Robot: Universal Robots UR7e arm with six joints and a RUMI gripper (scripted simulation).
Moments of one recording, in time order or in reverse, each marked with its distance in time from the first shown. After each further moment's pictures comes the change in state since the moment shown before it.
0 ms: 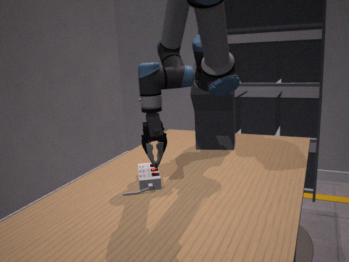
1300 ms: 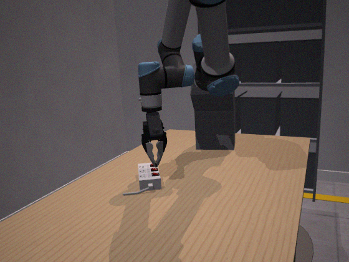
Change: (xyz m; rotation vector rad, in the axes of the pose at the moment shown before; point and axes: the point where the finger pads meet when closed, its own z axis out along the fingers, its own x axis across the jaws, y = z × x) arm 0.000 0.000 -0.003 0.000 0.002 0.000
